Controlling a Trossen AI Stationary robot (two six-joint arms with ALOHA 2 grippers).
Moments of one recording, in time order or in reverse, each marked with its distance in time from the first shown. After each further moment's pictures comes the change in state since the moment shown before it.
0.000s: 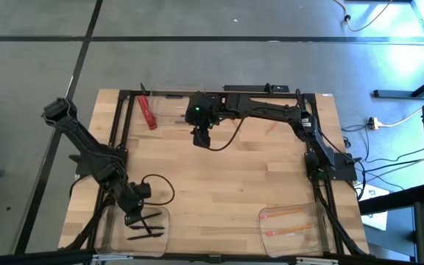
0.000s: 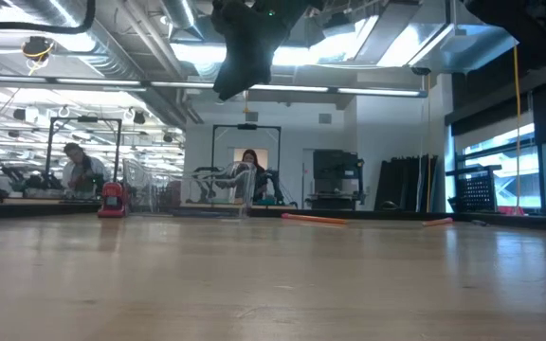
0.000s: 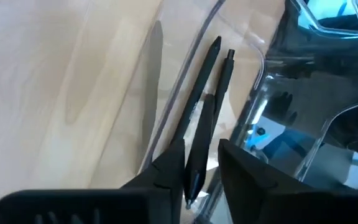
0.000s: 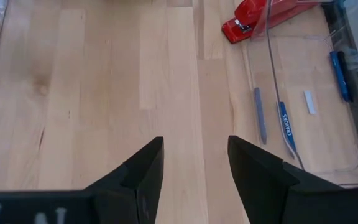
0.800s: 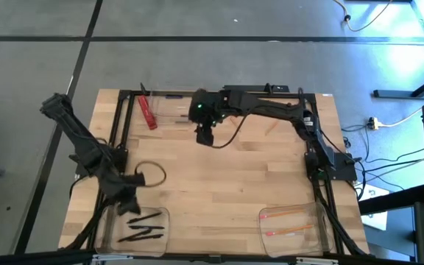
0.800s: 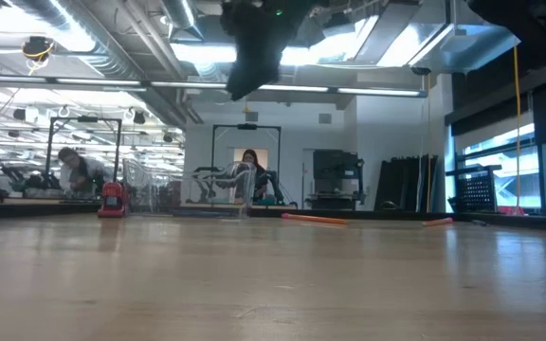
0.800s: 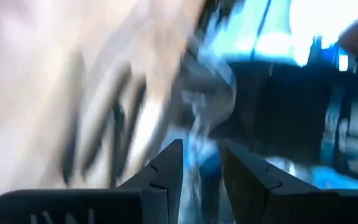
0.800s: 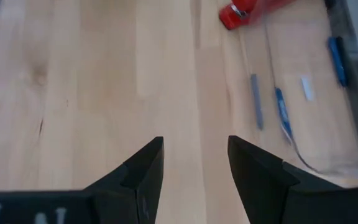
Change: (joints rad) left arm 0.008 -0.228 0.071 -0.008 -0.065 -0.104; right arm -0.017 -0.017 -0.001 -0.052 0.000 0.002
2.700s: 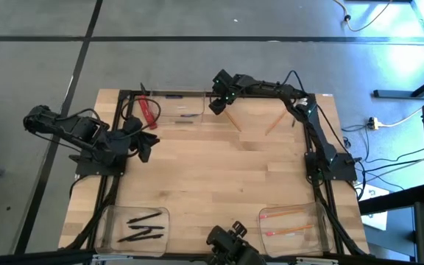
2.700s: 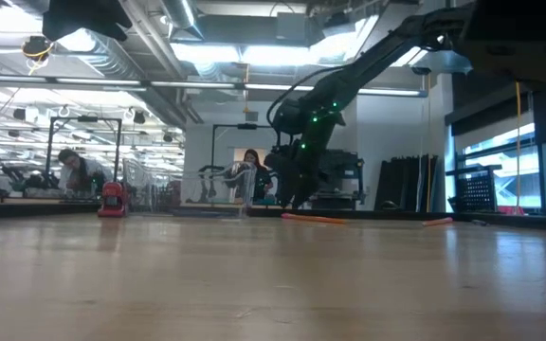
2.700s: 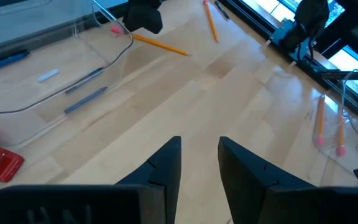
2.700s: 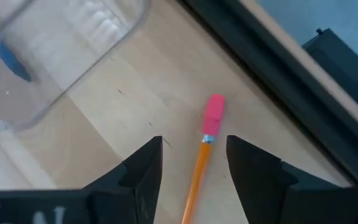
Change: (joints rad) left arm 0.488 -0.125 0.230 -0.410 -0.669 0.503; right arm -0.428 0.123 -0.391 0.334 0.027 0.254
